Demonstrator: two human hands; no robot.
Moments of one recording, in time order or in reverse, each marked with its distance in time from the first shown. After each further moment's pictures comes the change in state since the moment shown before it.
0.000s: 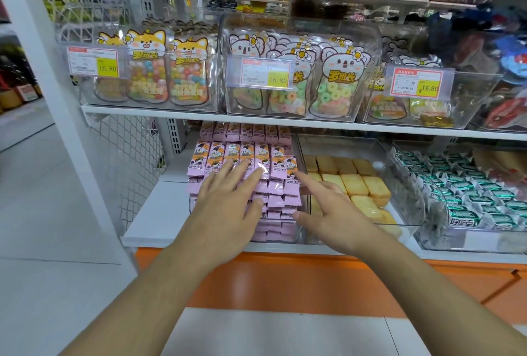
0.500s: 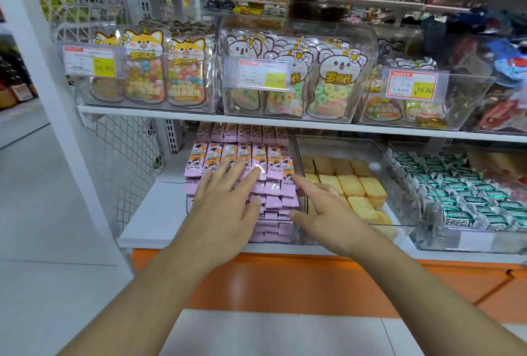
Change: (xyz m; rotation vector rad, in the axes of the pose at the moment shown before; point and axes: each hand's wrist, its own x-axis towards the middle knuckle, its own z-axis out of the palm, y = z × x) left_hand 0.001 0.002 0.000 0.016 0.018 -0.003; right_hand 0.000 -0.004 0.002 0.000 0.002 0.004
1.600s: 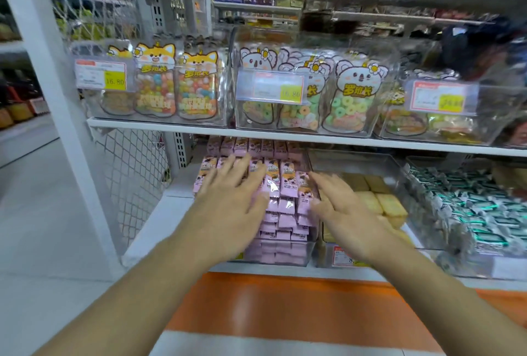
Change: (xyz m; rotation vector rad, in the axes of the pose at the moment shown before) left_hand 0.027 -0.012 -0.021 0.041 -0.072 -0.024; right_hand 0.025 -0.007 -0.012 -0.013 0.079 -0.055
